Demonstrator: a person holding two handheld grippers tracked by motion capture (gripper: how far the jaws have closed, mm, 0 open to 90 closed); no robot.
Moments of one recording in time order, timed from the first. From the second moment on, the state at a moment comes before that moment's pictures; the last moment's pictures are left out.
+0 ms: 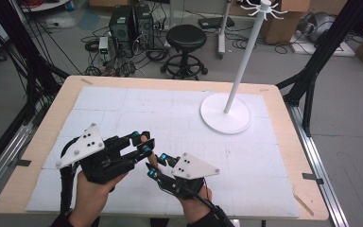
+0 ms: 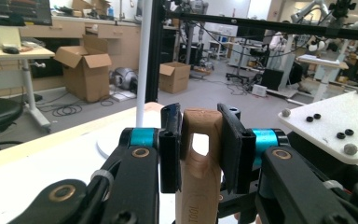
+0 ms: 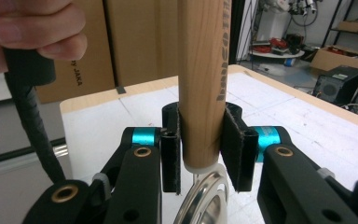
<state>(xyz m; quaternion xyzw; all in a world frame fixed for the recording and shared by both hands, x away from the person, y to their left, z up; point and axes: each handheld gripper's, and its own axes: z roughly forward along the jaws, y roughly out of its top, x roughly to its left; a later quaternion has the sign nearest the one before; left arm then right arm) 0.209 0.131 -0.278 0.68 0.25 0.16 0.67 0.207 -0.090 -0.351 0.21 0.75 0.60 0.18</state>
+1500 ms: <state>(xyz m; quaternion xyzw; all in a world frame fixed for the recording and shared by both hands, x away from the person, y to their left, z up) 0.214 0.146 -0.288 0.69 0.05 -0.09 0.72 0.215 -0.104 -0.351 0.02 0.75 0.64 -0.15</state>
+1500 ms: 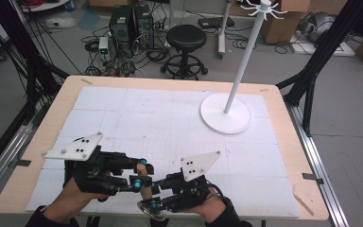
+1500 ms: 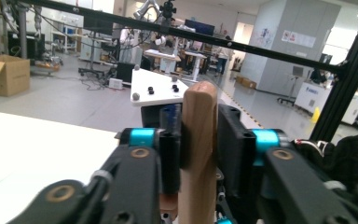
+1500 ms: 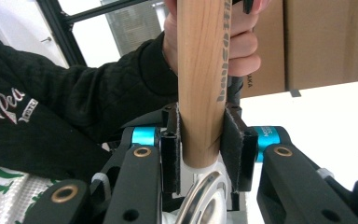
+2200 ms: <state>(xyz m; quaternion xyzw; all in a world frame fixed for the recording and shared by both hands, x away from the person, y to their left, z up) 0.212 0.150 -0.275 0.69 0.14 0.03 0.71 0.215 -0.113 -0.342 0.11 0.75 0.65 -0.01</state>
